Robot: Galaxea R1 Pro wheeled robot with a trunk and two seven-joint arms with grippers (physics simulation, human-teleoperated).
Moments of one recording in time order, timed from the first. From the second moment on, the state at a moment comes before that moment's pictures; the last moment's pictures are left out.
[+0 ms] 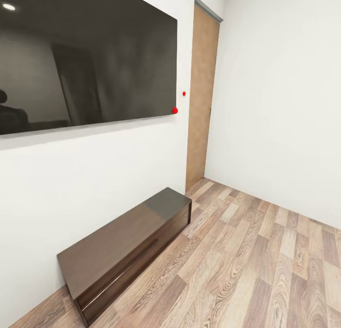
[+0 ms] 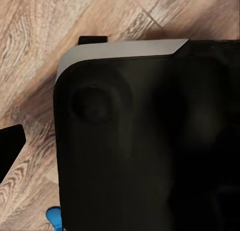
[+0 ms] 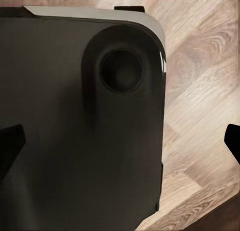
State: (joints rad) left arm 0.00 -0.02 0.00 -0.14 0.01 0.01 0.00; right arm 0.00 -0.01 0.00 -0.07 -0.01 0.01 0.00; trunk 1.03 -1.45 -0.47
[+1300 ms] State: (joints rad) left arm 0.00 -0.03 0.00 -0.75 0.05 -0.19 0.00; right arm 0.00 -0.01 -0.10 -0.50 -0.01 -0.02 0.01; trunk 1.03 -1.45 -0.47
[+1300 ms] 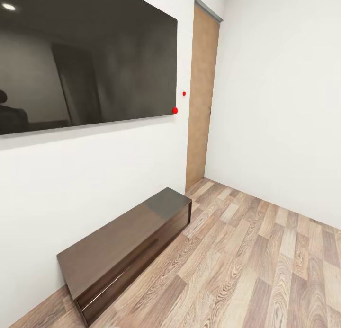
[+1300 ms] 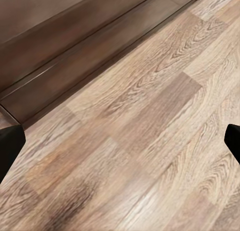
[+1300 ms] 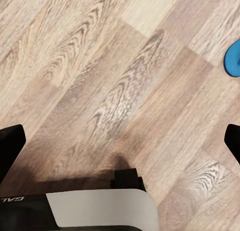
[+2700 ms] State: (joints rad) left arm 0.00 -0.03 0.00 -0.74 0.05 -0.19 0.00; right arm 0.00 -0.01 -0.10 -0.49 -0.01 -0.02 0.01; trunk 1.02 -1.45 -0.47
